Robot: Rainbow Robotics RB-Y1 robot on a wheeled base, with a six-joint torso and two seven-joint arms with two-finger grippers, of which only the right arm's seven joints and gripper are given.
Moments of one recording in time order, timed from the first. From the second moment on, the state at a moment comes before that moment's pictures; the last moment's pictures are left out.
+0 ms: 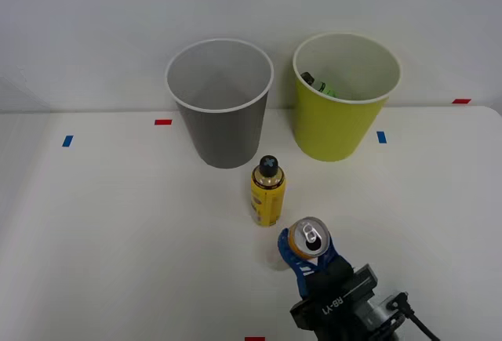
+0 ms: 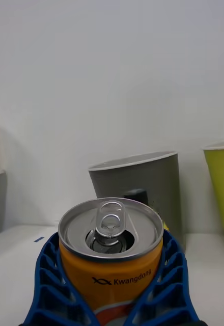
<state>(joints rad) 0.16 -0.65 1.01 -1.86 -0.75 -0.93 2.01</state>
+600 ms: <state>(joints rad) 0.24 -0.68 0.82 -2.31 -0.91 -0.59 1.99</state>
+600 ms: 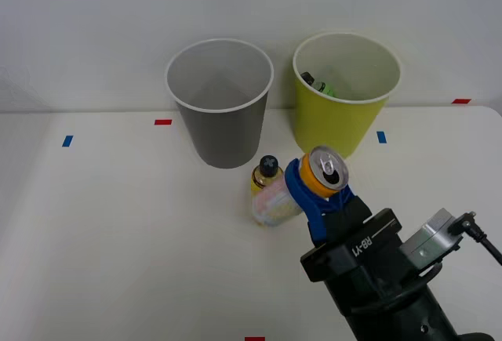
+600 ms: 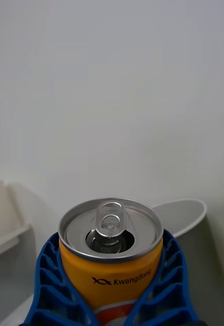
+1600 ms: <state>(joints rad) -0.31 -0.29 0.55 -1.93 -1.15 -0.28 2.03</state>
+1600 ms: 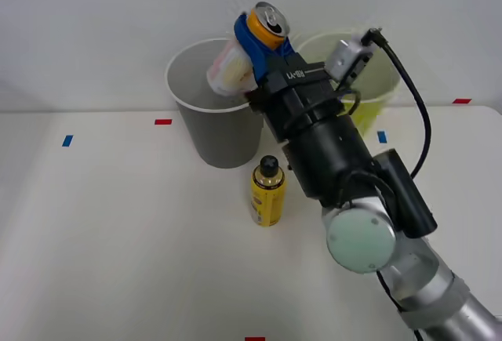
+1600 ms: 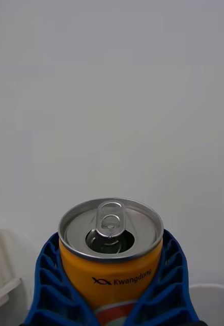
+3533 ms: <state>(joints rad) -0.72 -0.15 0.46 -1.41 -1.01 -0.17 2.00</state>
